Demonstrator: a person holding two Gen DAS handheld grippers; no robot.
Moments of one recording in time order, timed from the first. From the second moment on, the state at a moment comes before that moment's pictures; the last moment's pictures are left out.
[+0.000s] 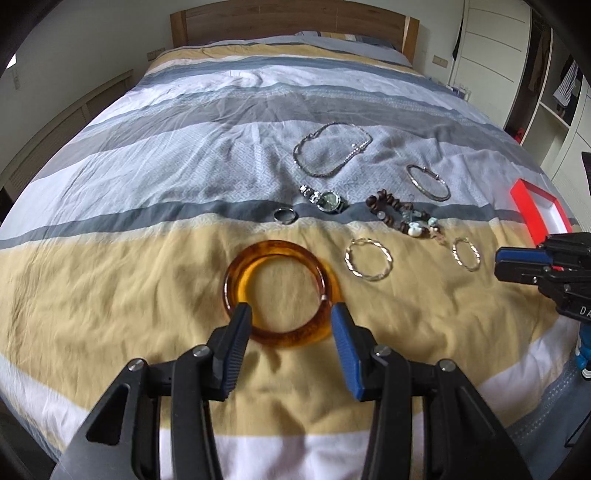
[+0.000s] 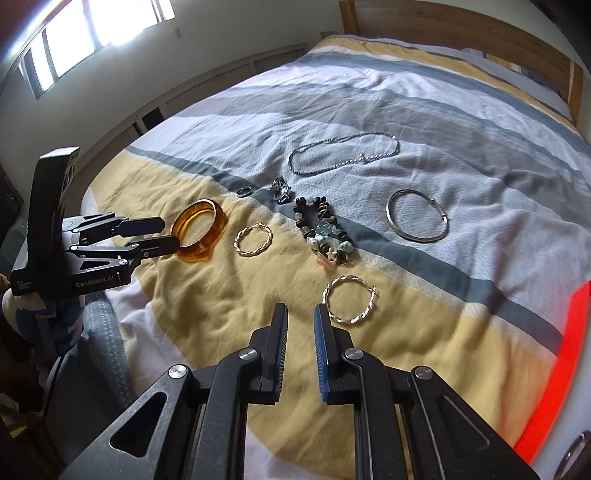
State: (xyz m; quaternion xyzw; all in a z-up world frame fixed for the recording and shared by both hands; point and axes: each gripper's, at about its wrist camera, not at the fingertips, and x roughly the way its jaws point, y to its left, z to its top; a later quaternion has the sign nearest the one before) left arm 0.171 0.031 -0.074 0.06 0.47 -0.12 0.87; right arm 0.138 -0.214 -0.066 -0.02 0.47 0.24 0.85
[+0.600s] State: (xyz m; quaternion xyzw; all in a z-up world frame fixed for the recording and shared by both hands) left arm 0.199 0.016 -0.119 0.08 0.50 -0.14 0.85; right arm 0.179 -0.206 -0.124 0.01 0.52 0.23 0.82
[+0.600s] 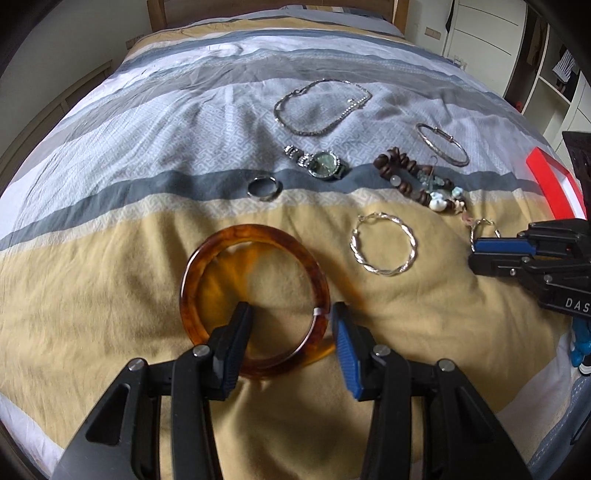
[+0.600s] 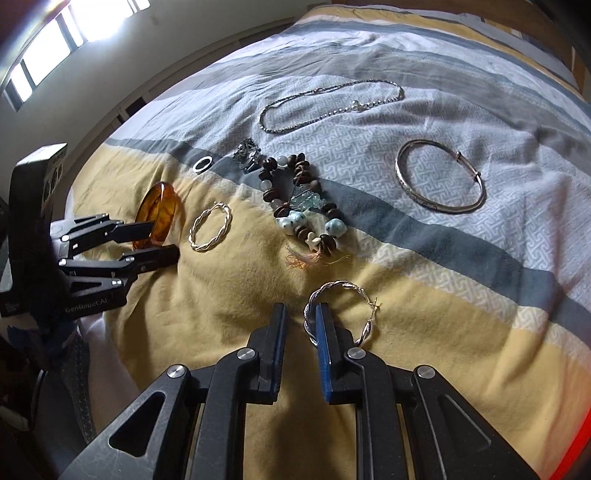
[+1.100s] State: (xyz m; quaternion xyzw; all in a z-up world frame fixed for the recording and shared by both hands) left arm 0.165 0.029 -0.084 0.01 0.48 -0.13 0.87; right arm 0.138 -0.203 -0.089 0.05 0.48 0.23 0.84
